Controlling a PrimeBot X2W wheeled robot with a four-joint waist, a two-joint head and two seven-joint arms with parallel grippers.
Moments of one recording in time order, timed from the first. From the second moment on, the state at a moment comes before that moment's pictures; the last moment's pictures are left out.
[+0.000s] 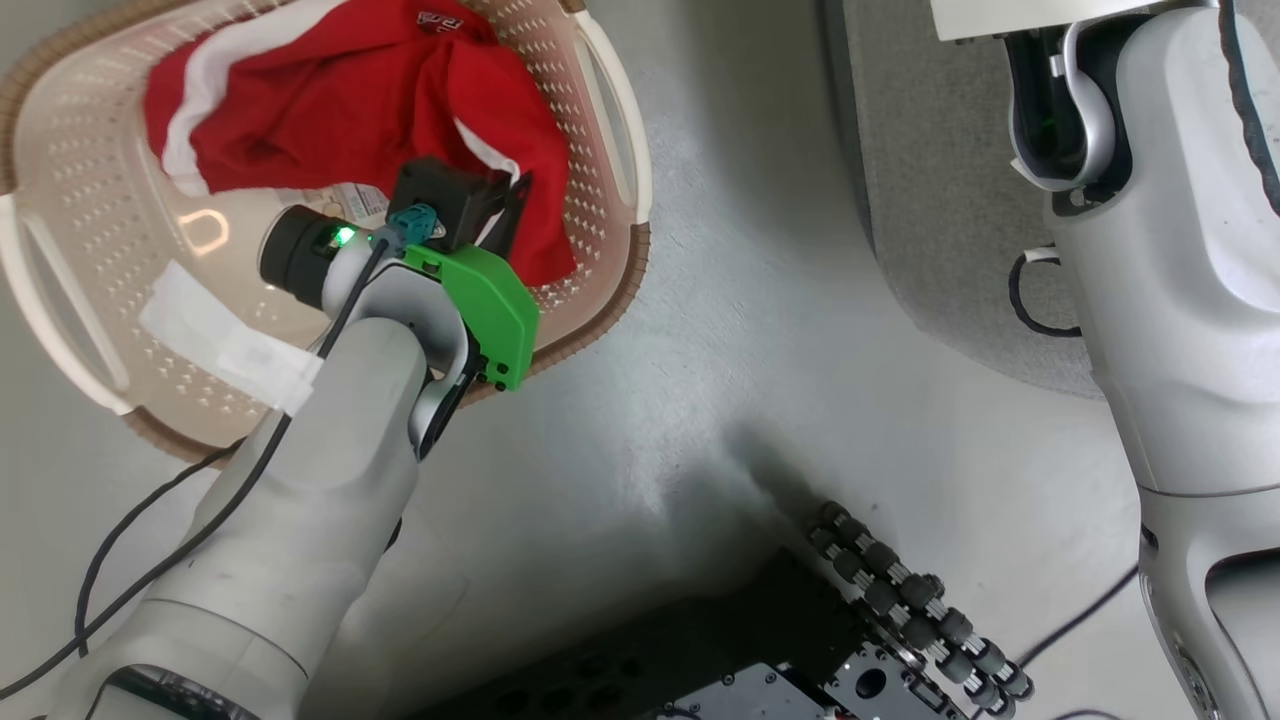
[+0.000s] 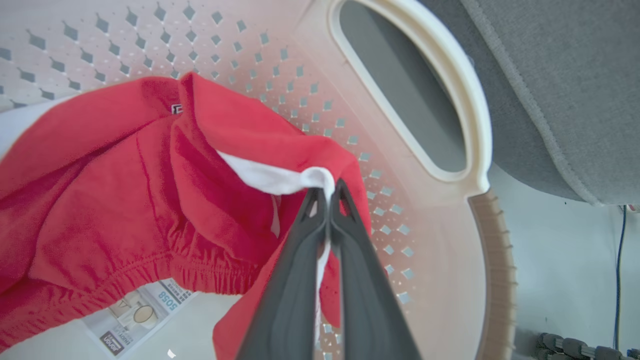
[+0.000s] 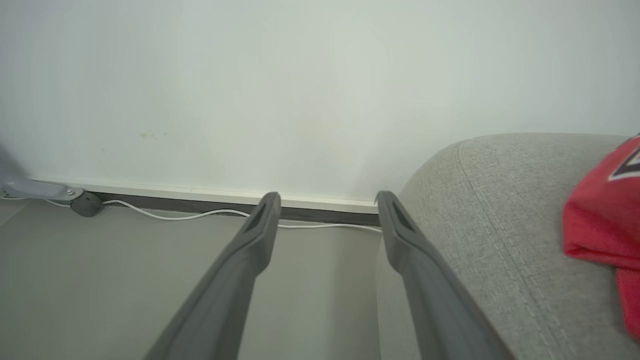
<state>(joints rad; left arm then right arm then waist) -0.87 0.05 -0.74 0.78 -0.46 -0.10 -0.13 -0.94 -0.10 0.31 0.23 0.29 -0.02 -0.25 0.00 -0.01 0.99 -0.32</state>
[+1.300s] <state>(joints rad) -0.82 0.04 -0.65 0.55 -0.55 -0.08 -0.25 -0.59 -0.17 0.24 0.39 0.26 0.00 -0.25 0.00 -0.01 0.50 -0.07</state>
